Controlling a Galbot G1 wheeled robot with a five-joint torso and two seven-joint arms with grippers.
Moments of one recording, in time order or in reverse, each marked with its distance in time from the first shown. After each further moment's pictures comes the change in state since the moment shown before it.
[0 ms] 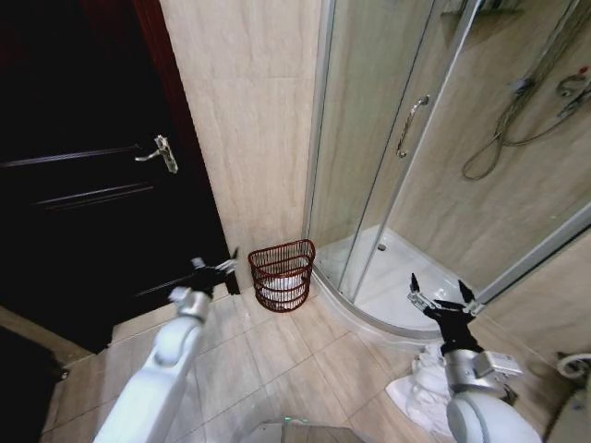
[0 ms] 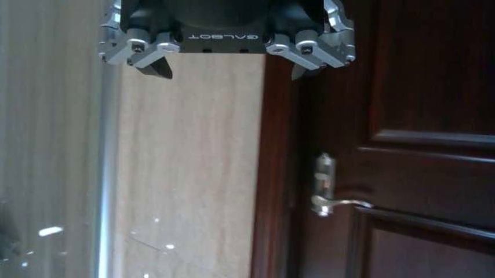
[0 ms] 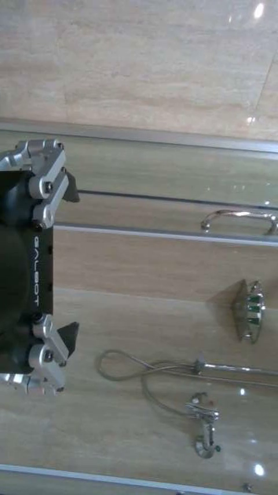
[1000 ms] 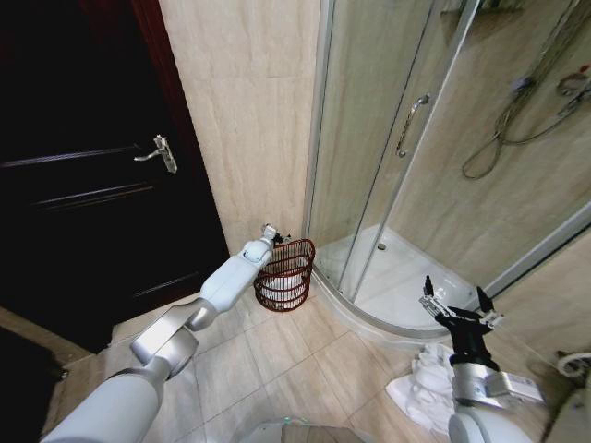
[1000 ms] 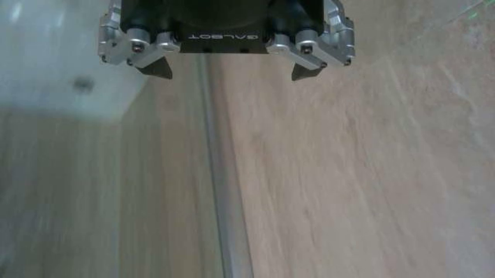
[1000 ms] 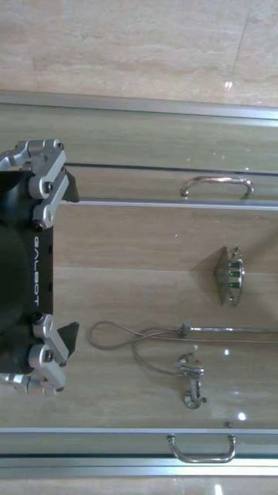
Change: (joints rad) left arm -1.066 -0.047 0.849 0.964 -0.060 0.237 -0.015; right arm -0.021 0.072 0.025 0.012 0.025 0.087 0.030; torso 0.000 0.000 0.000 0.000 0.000
